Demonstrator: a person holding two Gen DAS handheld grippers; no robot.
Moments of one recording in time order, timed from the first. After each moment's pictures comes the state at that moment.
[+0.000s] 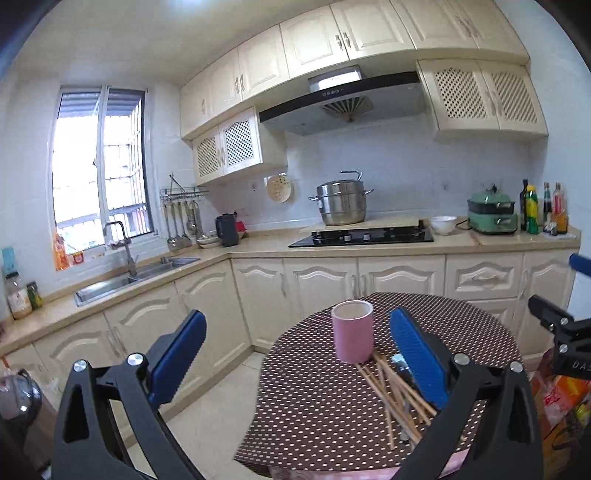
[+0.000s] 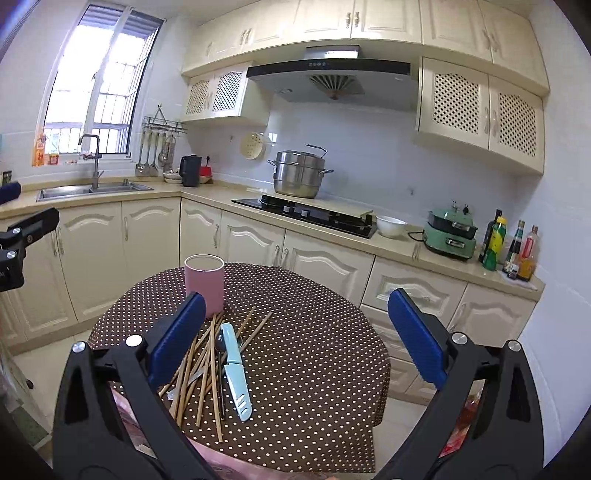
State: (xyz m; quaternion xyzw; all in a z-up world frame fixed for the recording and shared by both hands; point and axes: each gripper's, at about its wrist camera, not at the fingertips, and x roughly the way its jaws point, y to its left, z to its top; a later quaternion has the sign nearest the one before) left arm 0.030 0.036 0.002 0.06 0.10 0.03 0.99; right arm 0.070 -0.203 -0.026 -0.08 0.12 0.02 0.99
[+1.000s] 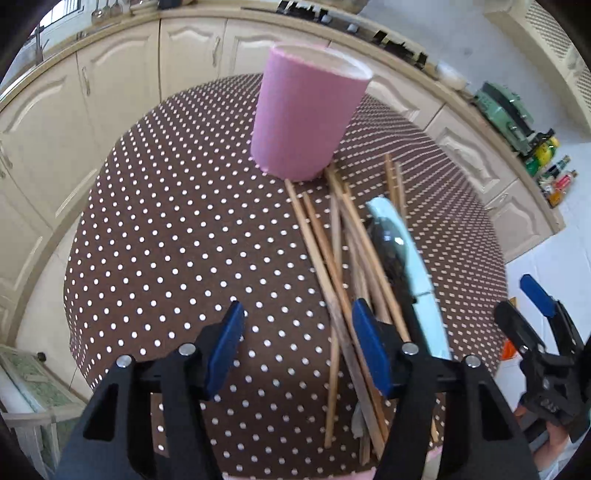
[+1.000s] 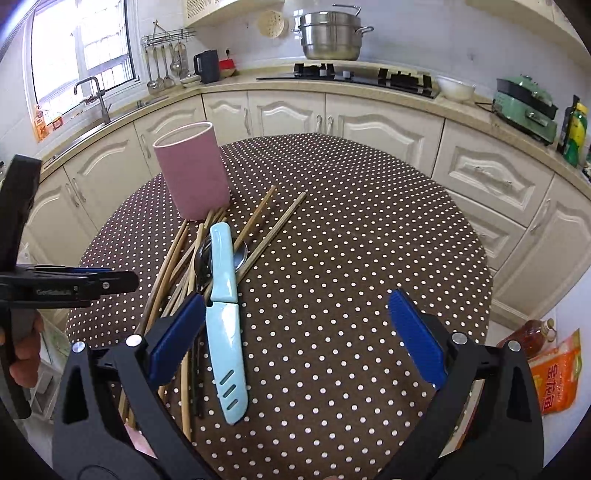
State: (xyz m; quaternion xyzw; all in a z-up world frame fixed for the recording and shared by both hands) left arm 0.251 0.024 -0.184 -0.11 0.52 -0.08 0.84; right arm 0.235 -0.228 -0.145 -0.01 0.37 0.11 0.92
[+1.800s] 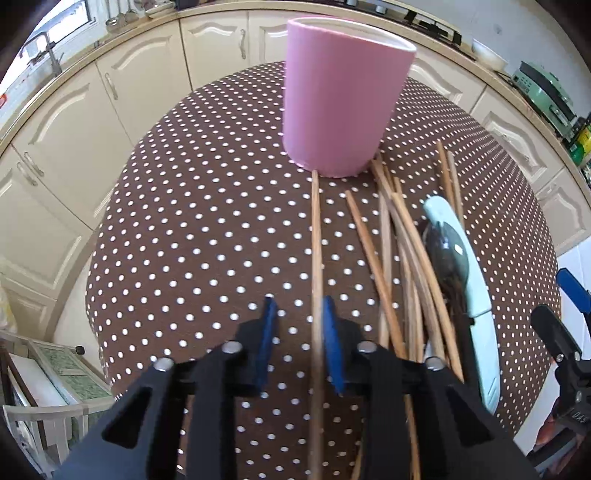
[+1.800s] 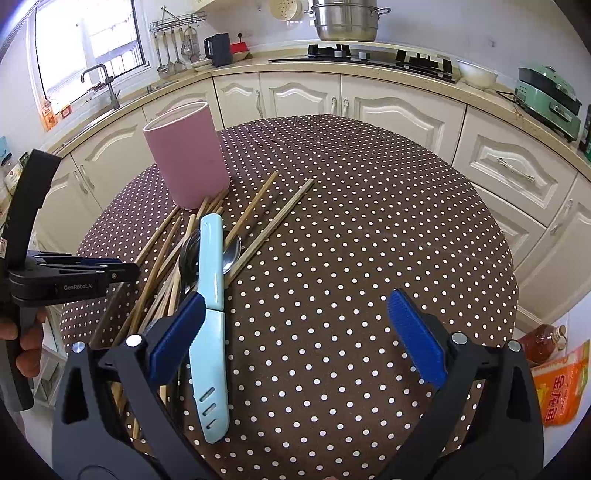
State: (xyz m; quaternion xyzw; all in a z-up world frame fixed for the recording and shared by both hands) left arm 0.308 -0.002 -0.195 -0.05 0.55 0.00 0.84; right arm 0.271 -0.233 -0.163 -0.01 0.40 0.14 0.91
